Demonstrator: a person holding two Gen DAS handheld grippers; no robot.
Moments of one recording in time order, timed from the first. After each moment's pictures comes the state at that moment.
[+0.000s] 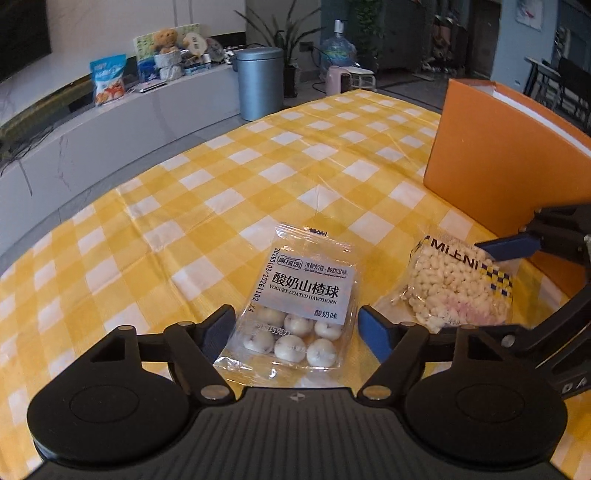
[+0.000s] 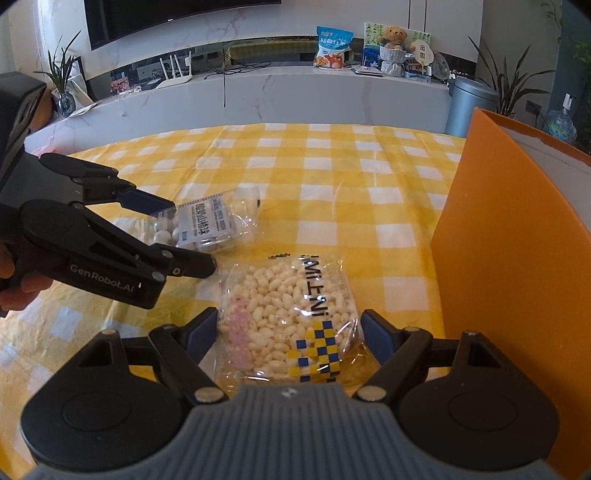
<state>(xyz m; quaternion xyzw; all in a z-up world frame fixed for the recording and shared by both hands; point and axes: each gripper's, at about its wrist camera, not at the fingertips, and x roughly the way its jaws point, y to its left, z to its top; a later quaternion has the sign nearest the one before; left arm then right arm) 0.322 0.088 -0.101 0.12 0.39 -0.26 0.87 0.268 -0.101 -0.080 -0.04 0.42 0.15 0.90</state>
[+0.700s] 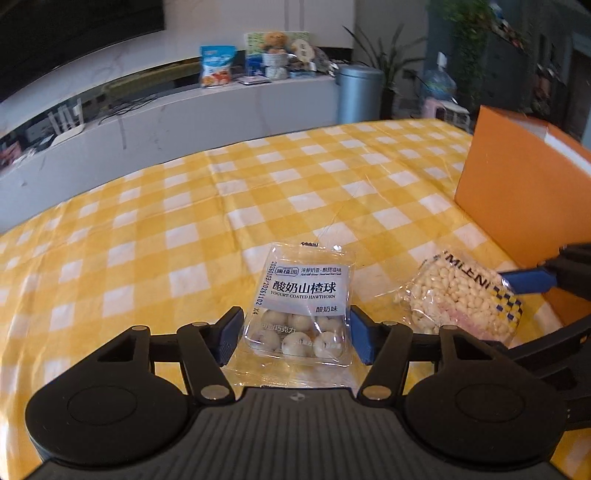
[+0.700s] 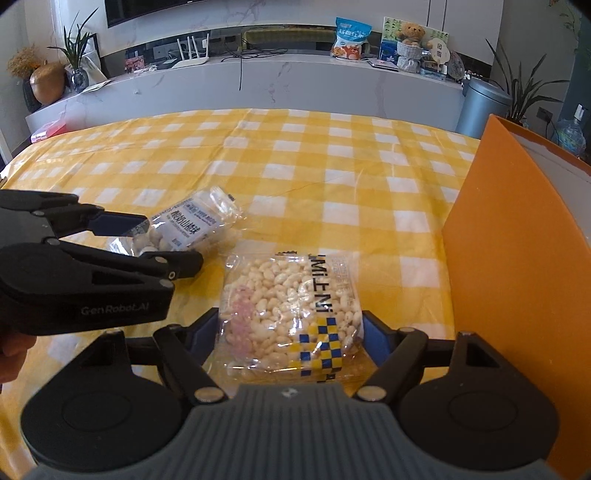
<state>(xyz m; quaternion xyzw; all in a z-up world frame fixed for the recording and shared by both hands) 0.235 0.086 -0.083 0.04 0.38 -0.09 0.92 0.240 -0.090 -0.069 -0.06 0.43 0.17 0.88</state>
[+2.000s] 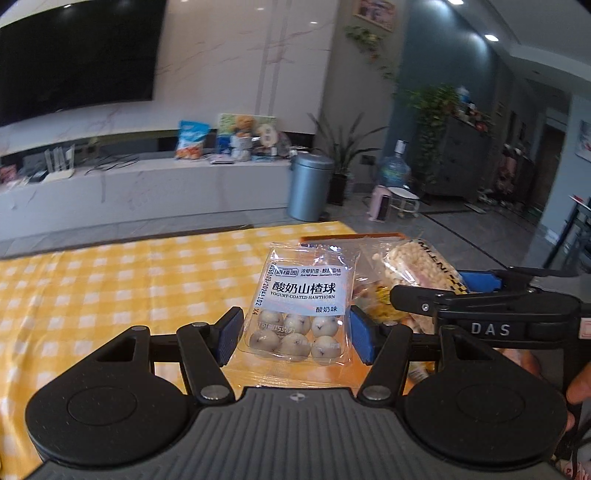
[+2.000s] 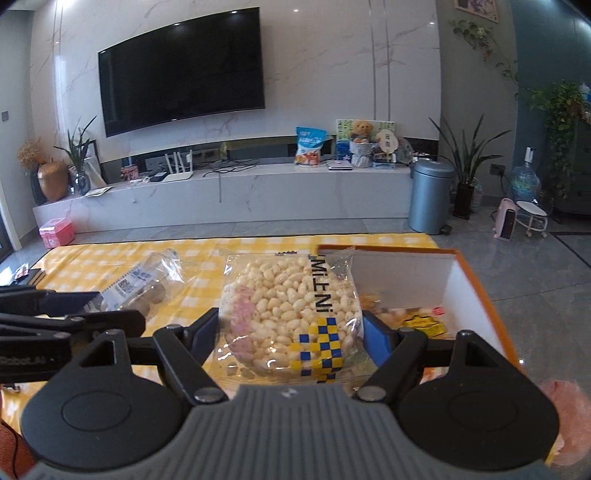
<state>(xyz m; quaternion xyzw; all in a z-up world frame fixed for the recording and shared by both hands) 0.114 -0.024 0.055 -0.02 0.28 -0.14 0.95 0.117 -0.247 0.083 0.00 0.28 0.14 0.95</state>
